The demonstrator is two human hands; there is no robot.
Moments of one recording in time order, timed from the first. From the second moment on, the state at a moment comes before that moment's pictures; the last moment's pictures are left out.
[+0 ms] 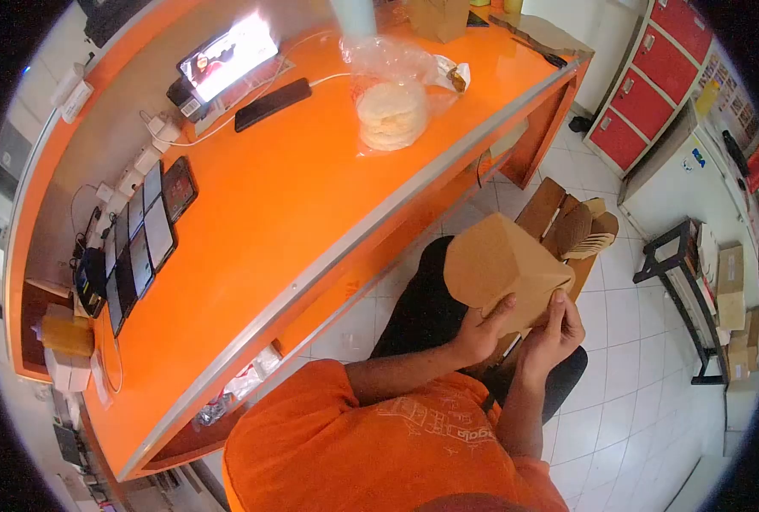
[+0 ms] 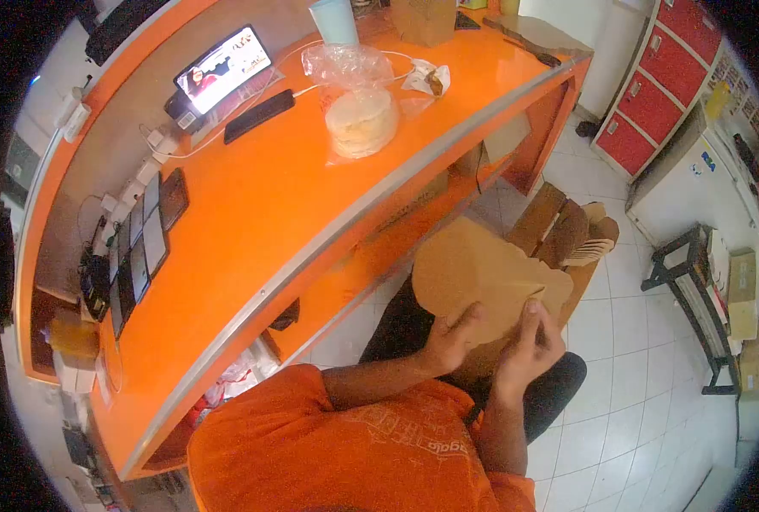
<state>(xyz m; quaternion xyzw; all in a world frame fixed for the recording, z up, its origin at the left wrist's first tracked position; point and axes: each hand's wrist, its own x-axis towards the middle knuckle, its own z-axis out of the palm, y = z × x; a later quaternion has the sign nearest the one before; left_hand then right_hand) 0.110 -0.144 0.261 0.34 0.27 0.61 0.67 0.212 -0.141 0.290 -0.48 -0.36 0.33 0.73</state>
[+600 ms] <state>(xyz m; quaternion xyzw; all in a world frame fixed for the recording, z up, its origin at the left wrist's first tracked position) 0.078 -0.126 0.245 0.51 0.29 0.47 0.66 0.260 -0.139 0.275 -0.54 -0.58 0.25 0.55</state>
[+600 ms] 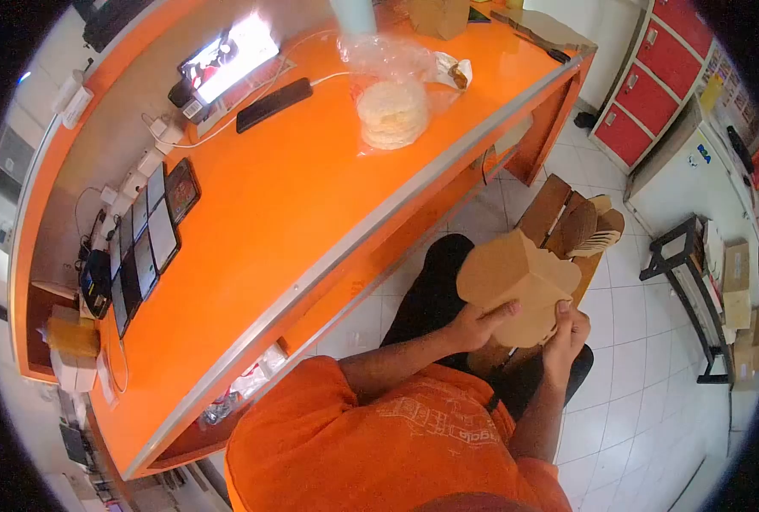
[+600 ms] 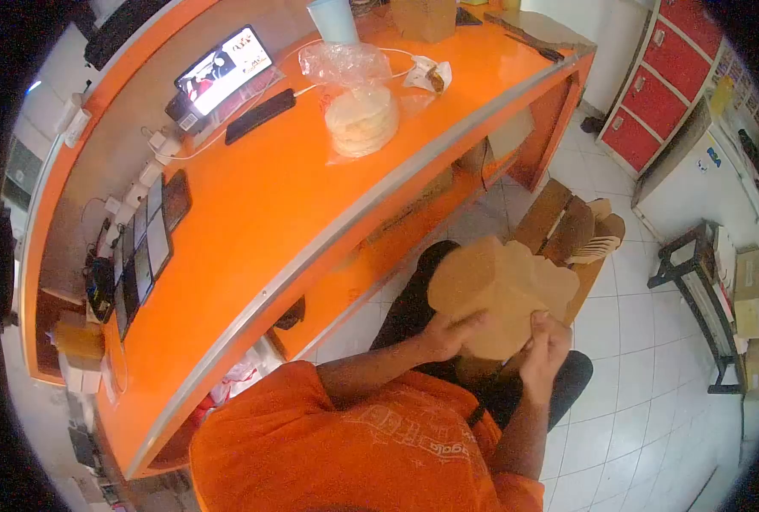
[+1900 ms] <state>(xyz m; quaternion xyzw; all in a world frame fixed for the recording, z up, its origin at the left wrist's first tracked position) 0.056 -0.063 0.274 0.88 0.22 0.00 0.42 0.296 -0.127 0.255 -0.43 -0.72 0.49 0.25</state>
